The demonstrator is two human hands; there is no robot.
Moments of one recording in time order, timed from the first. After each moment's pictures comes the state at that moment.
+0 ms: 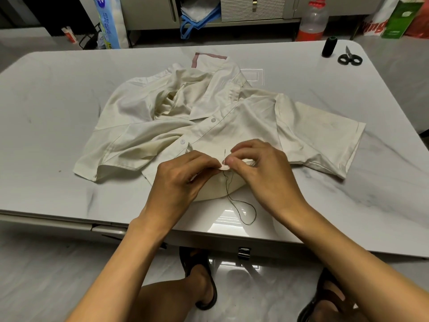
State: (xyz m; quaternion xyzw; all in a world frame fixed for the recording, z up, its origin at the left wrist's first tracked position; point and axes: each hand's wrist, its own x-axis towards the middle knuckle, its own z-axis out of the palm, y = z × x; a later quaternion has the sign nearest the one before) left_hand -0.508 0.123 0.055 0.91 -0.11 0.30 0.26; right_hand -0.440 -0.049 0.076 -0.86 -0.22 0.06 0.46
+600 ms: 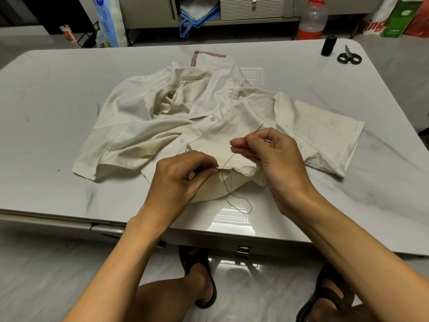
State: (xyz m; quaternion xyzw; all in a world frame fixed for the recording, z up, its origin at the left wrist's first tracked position) left_hand -0.509 0.123 0.057 0.91 -0.09 0.29 0.29; right_hand -0.433 -0.049 0.090 -0.63 -0.04 0.16 0.76
